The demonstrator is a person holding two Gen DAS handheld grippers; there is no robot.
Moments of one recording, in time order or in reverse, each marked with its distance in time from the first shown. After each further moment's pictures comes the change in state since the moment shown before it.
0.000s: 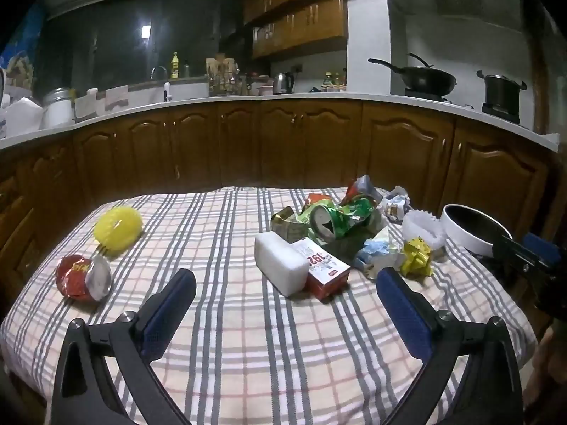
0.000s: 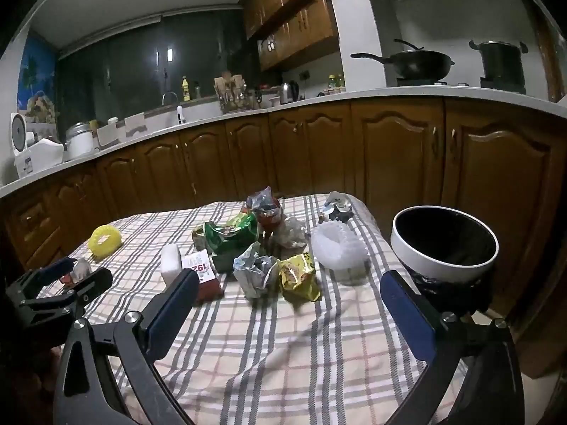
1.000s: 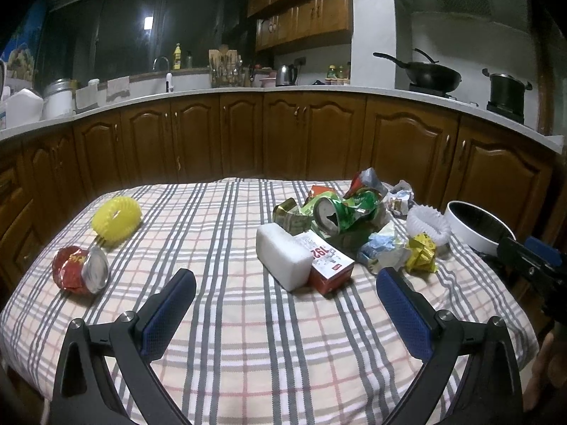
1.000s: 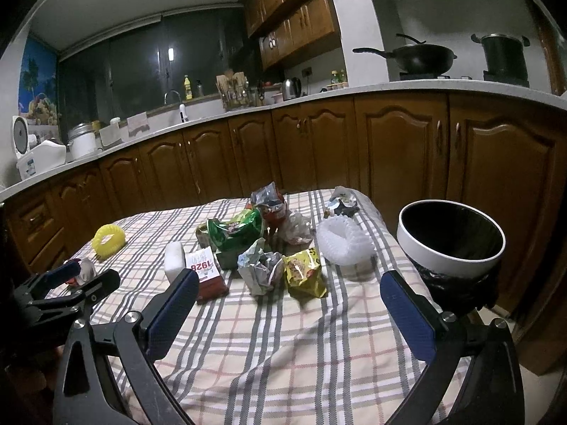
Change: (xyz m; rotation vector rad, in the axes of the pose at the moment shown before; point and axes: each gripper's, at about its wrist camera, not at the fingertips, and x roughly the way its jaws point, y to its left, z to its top) left arm 0.012 0.002 -0.003 -0.044 0.031 -0.006; right arm 0.005 0.000 -0.003 0.017 0.023 0.020
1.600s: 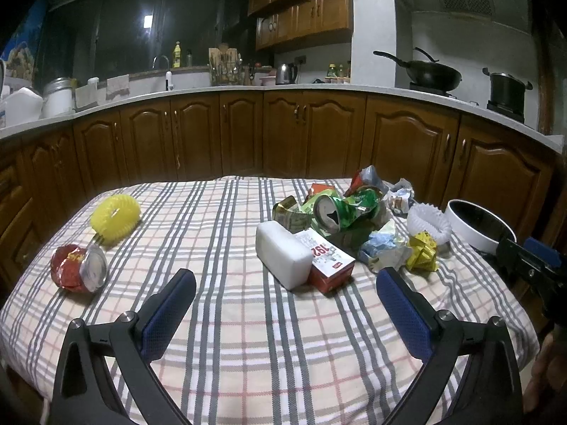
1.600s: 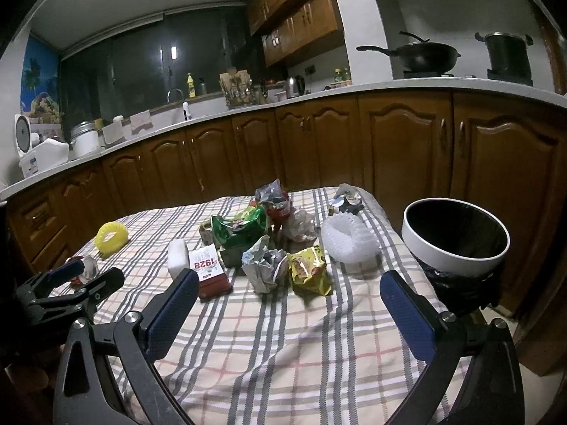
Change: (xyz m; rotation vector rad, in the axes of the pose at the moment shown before) left arm 0.002 0.000 0.000 0.000 0.006 0.000; right arm 0.004 0.003 -0.002 -0.003 0.009 0.013
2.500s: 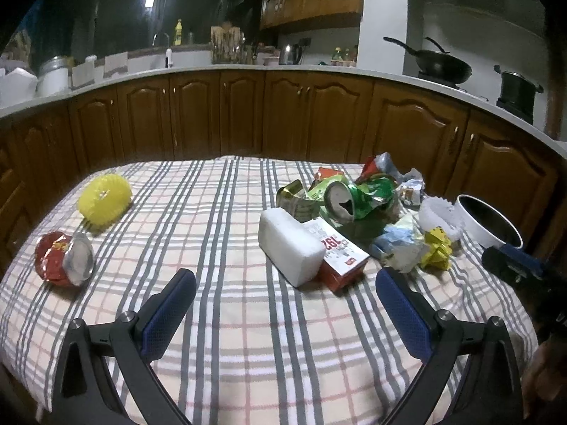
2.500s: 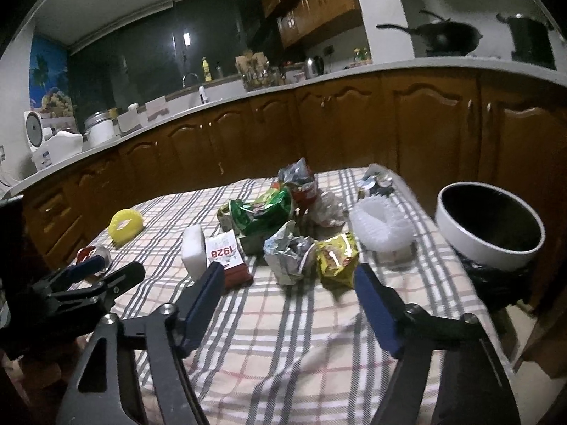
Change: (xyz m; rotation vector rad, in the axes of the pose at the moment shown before) left arm 0.041 0.018 0.010 -0.052 0.099 -0.024; right arm 0.034 0.006 0.000 0.010 0.090 0.106
